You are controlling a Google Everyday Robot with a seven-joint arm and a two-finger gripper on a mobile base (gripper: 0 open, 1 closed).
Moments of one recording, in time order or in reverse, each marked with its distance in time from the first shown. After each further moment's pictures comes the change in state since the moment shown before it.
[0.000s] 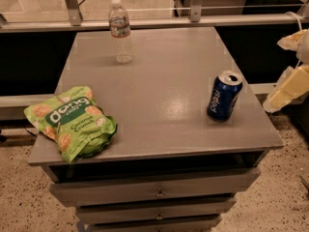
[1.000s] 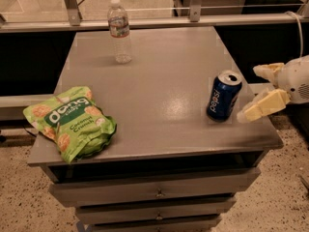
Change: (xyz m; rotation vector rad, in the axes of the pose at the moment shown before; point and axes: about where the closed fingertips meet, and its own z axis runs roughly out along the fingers) arm -0.003 0.018 0.069 -0.134 -0.360 0.178
